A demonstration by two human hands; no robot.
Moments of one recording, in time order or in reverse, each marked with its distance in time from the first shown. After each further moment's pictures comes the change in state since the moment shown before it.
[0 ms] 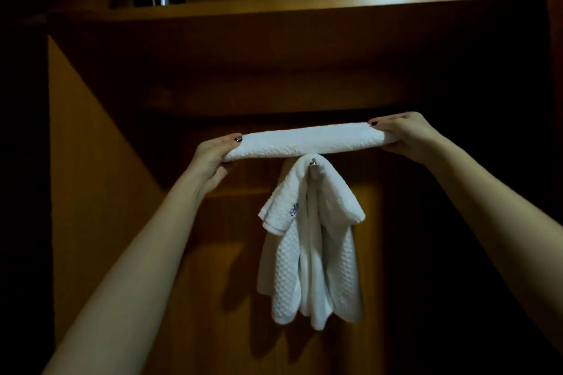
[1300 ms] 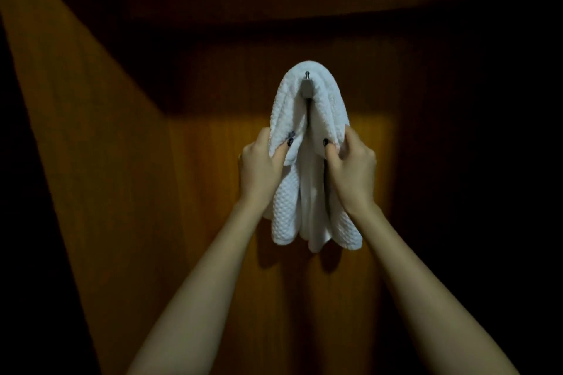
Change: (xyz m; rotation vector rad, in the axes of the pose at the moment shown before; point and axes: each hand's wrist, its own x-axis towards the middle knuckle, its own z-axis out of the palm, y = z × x) left_hand -0.099 -0.132 0.073 0.930 0.257 0.522; right_hand -0.109 0.149 0.085 -0.312 0.116 -0.468
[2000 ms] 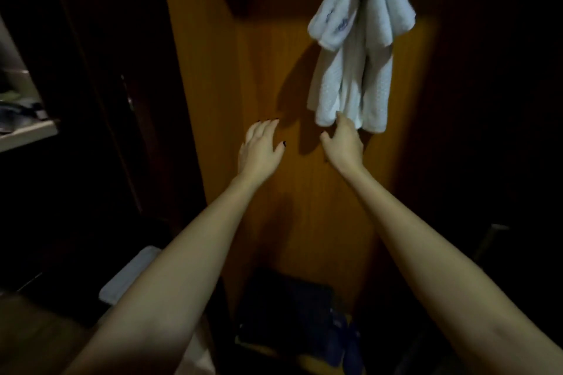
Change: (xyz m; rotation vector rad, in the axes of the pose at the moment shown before) left_hand -0.214 0.004 -0.171 0.349 -0.455 -0.302; right_hand -0.200 -0.093 -0.033 -0.145 -0.539 0.376
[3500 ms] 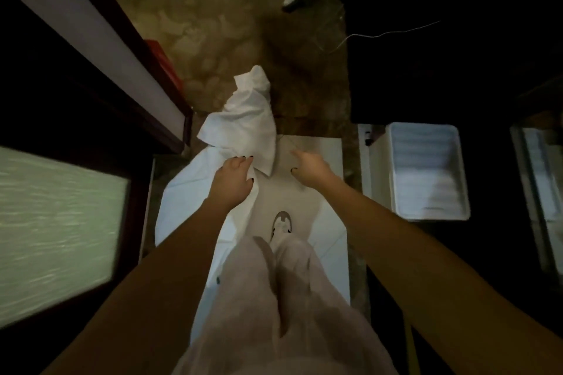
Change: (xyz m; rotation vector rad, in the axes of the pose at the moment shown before) left_hand -0.593 -0.652 -0.232 0.218 -0.195 -1.476; right_hand -0.492 -0.346 0.770 -0.430 -1.729 -0.885
